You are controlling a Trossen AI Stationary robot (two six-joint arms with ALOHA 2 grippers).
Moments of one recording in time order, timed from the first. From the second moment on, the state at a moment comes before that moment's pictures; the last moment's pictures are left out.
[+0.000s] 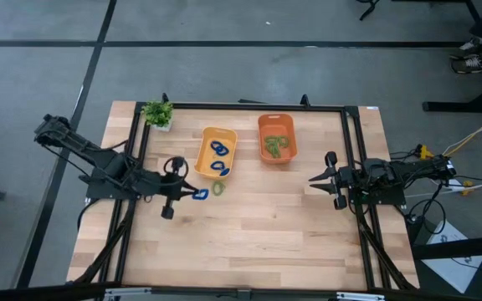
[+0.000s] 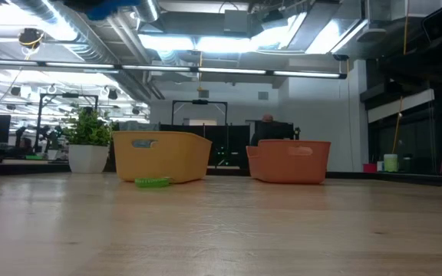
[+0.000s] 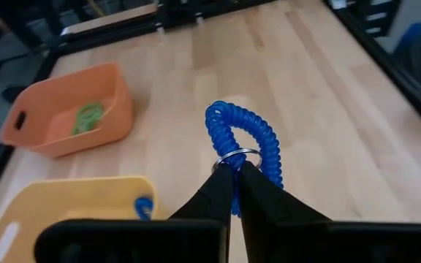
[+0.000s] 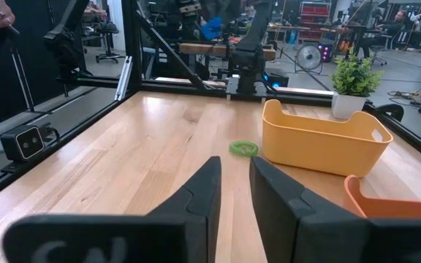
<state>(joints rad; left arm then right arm) -0.45 0.92 0.77 -0.42 -0.41 -0.04 0.19 0.05 0.04 -0.05 0.09 -0.06</state>
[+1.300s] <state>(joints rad) 0.07 0.92 0.77 -0.39 -0.57 0.01 0.19 0.05 0.04 -0.05 0.09 -0.06</state>
